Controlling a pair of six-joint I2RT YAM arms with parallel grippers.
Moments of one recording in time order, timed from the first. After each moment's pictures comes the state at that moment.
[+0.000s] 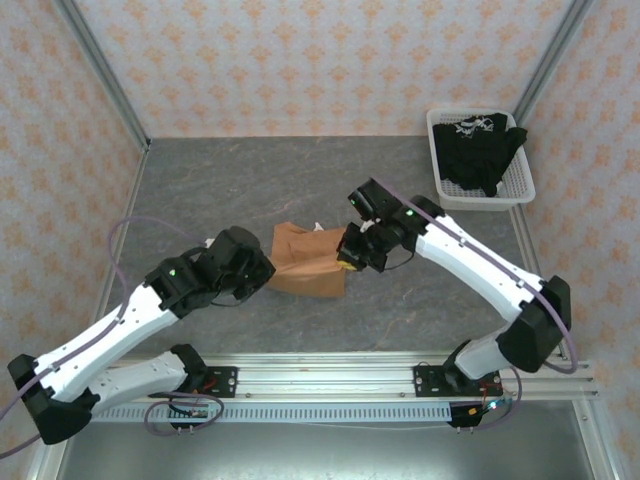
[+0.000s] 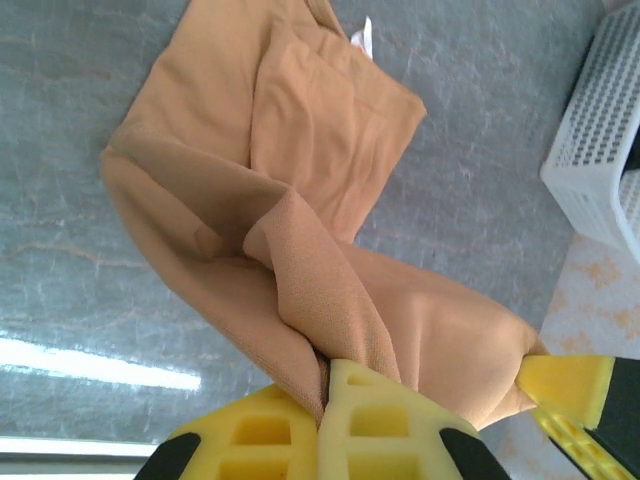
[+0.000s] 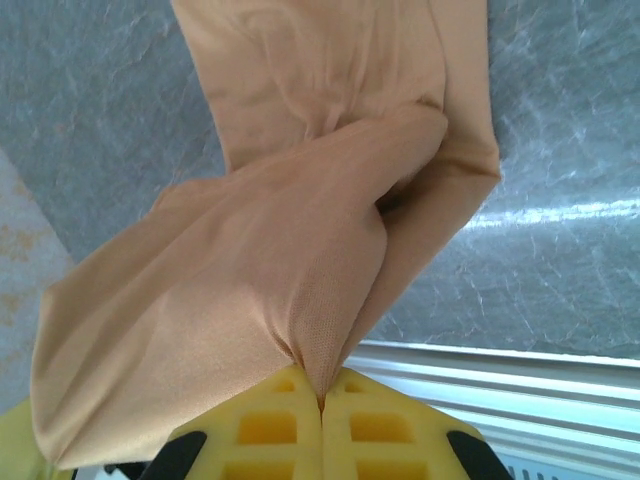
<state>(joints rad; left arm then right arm) -0.73 0.97 0.99 -0.90 -0.10 -1.39 0.71 1.47 1.37 -1.05 -0.34 1.13</state>
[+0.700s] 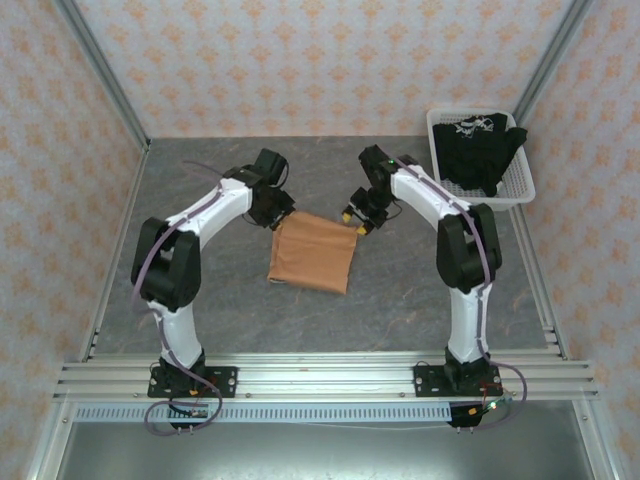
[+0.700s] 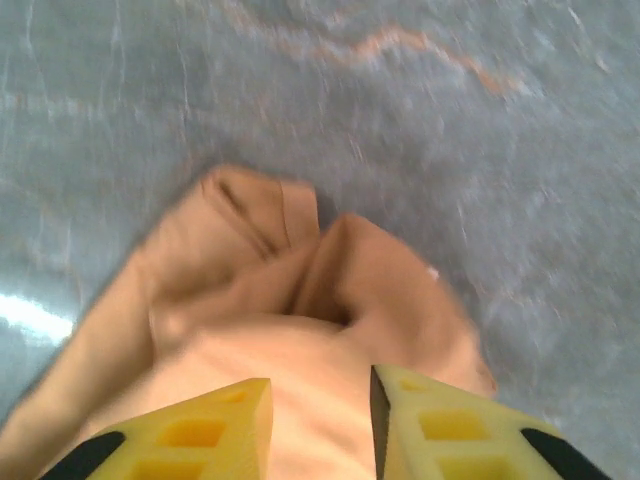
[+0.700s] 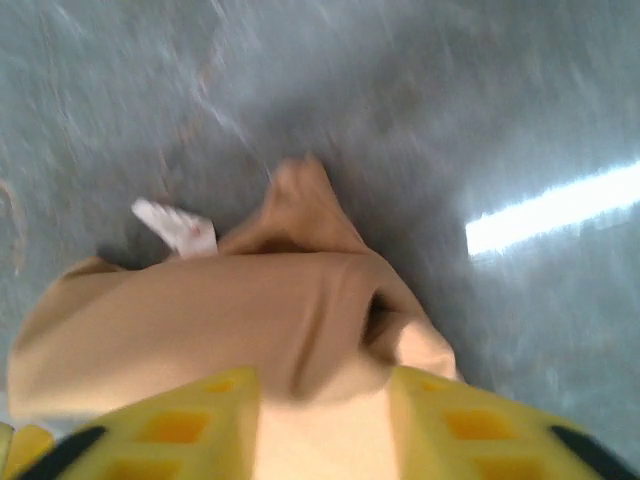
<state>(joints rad) -0.33 1.91 1.51 -0.81 0.10 -1.14 0.39 2.08 1.74 -1.01 -0.36 1.04</state>
